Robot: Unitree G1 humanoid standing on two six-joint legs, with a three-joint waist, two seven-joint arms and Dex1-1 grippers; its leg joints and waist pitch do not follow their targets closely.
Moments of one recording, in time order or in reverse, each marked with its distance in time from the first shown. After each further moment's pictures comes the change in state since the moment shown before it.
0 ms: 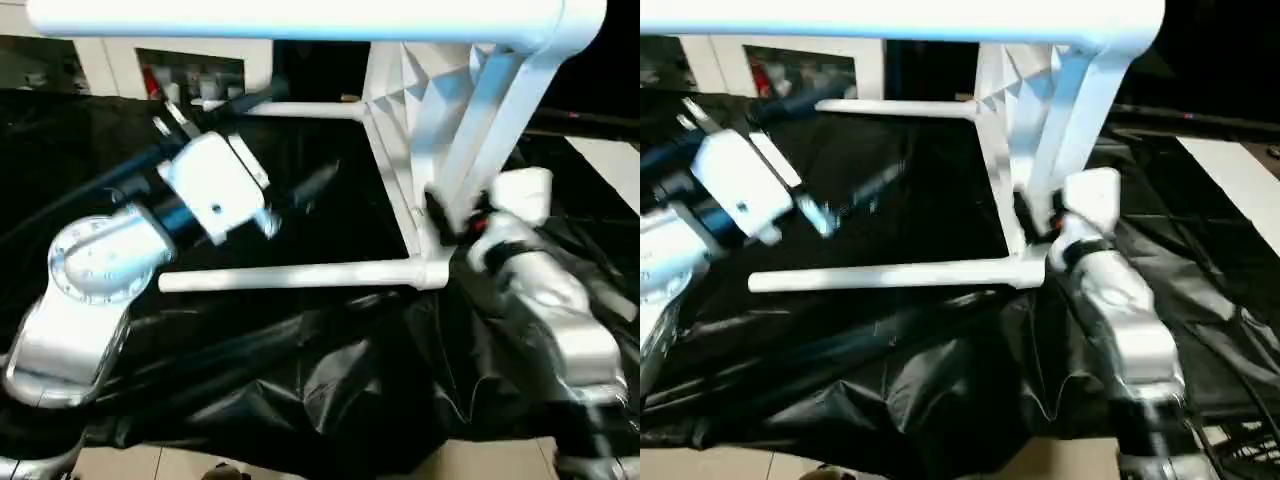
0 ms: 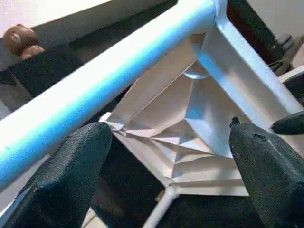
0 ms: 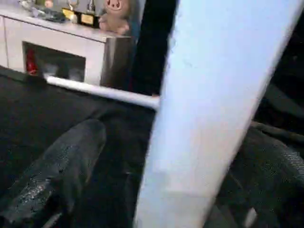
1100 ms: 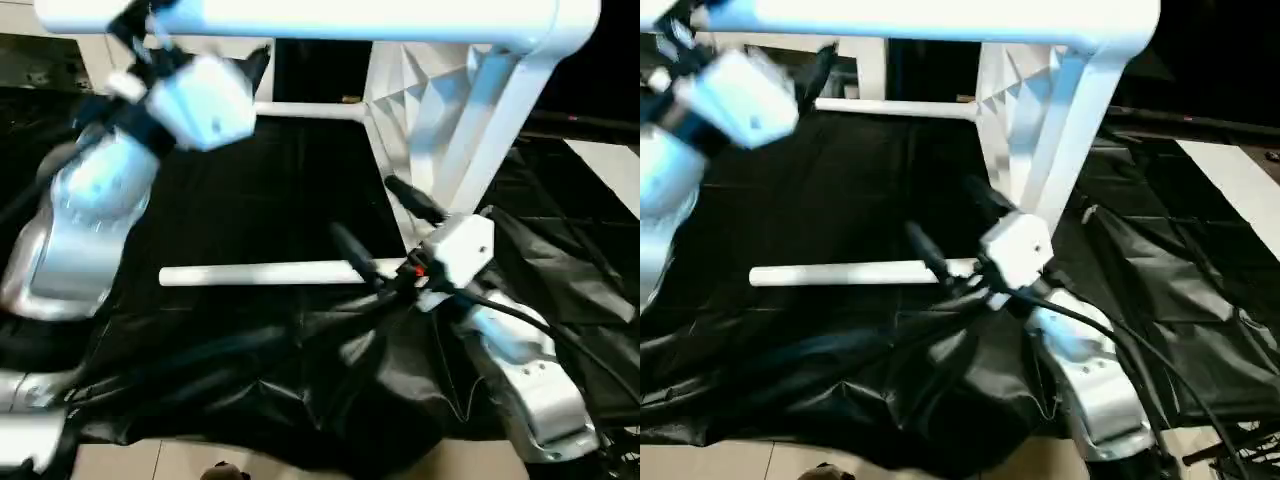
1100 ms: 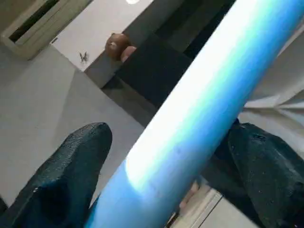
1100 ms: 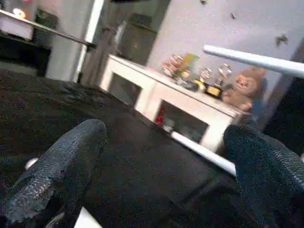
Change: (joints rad) left arm -0.266 0.007 0.025 0.322 0.361 -0.153 0.233; right arm 0.054 0.072 0.261 -0.129 -0.021 -0.267 0.305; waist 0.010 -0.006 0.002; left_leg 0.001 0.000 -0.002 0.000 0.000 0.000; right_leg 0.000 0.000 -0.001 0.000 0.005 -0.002
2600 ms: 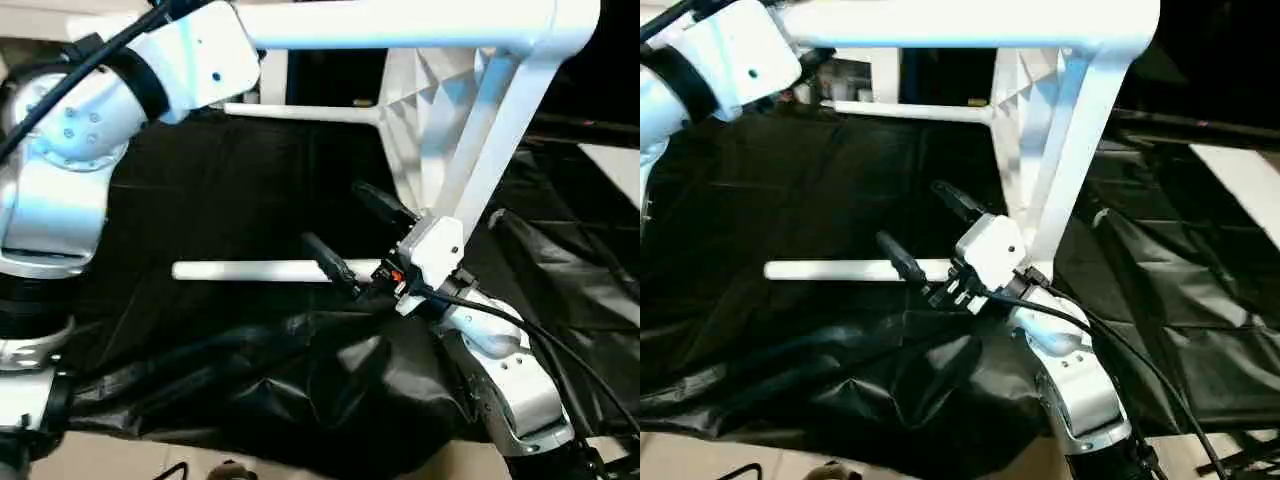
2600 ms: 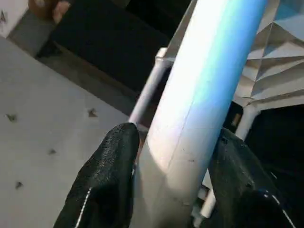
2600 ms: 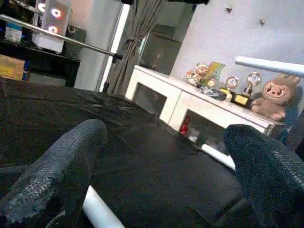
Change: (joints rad) left arm -0.133 0.033 -0.008 -0.028 -0.032 0.343 -0.367; right arm -0.012 0.021 0.019 0.043 -0.020 -0.022 0.057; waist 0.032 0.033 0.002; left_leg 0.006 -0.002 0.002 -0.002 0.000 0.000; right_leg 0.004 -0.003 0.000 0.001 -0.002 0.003
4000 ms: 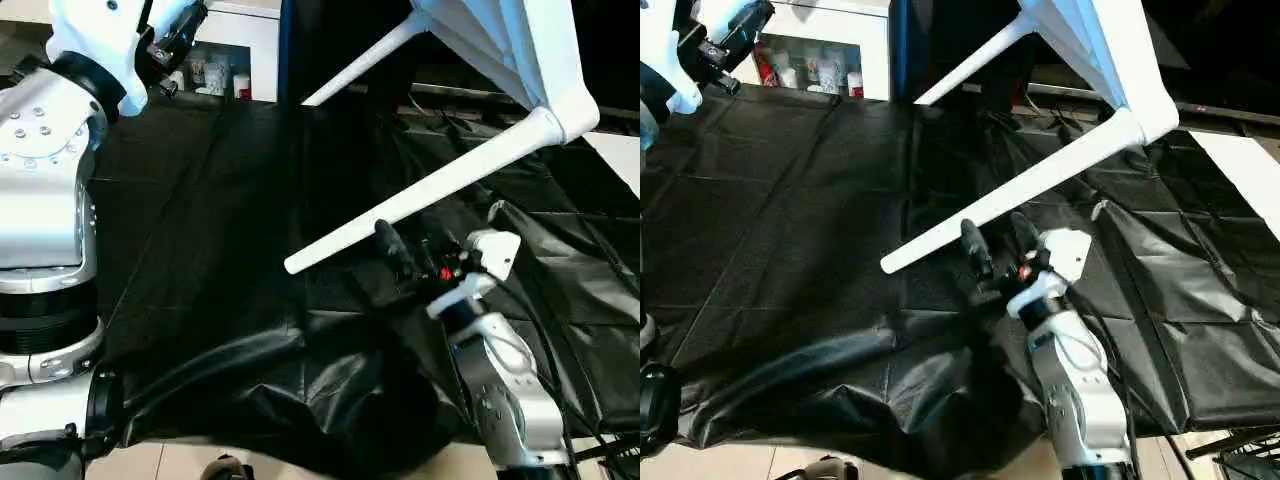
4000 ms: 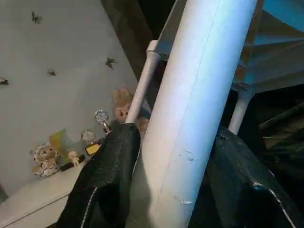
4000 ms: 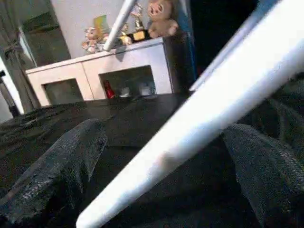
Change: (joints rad) left arm 0.043 -0.139 0.250 -0.057 -0.175 0.214 0.148; right arm 0.085 0.185 -0.275 0.156 0.278 0.173 -0.195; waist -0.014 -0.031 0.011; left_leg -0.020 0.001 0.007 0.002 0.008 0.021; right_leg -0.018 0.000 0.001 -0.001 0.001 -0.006
